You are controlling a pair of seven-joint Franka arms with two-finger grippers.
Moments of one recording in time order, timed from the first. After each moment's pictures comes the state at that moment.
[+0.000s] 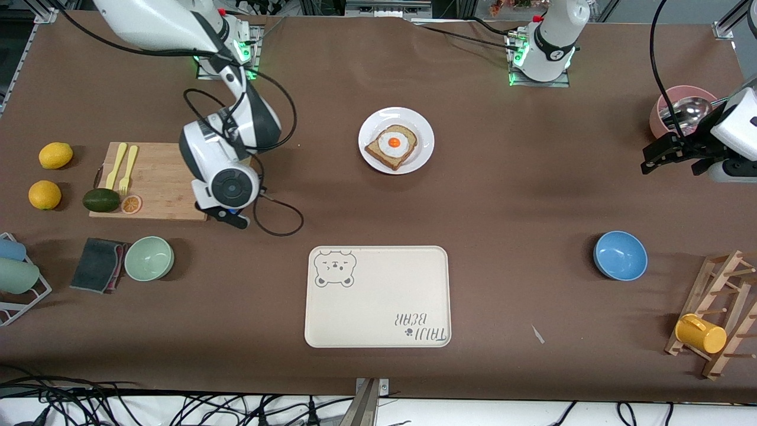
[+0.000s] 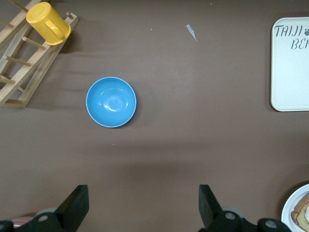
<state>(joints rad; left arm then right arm) -0.09 0.00 0.12 -1.70 -0.01 1.73 0.03 0.32 0.49 0.14 -1.74 -0.16 1.70 0.98</state>
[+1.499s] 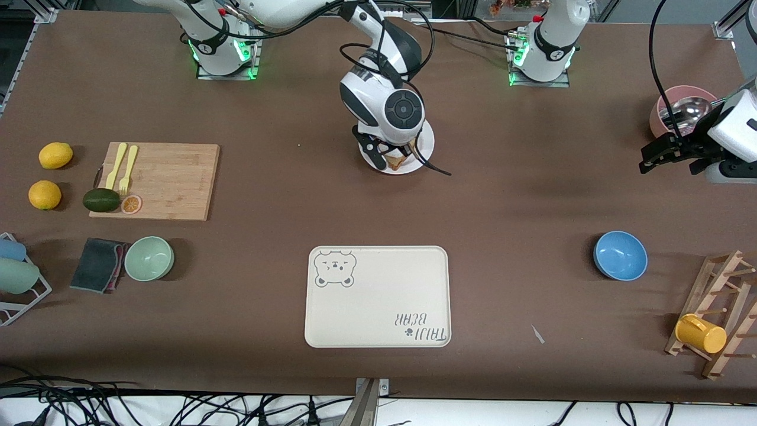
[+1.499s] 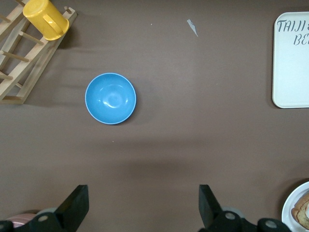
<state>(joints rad) -0.09 0.01 0.12 -1.70 -0.01 1.72 0.03 0.81 0.74 0.15 -1.35 0.17 1.85 1.83</state>
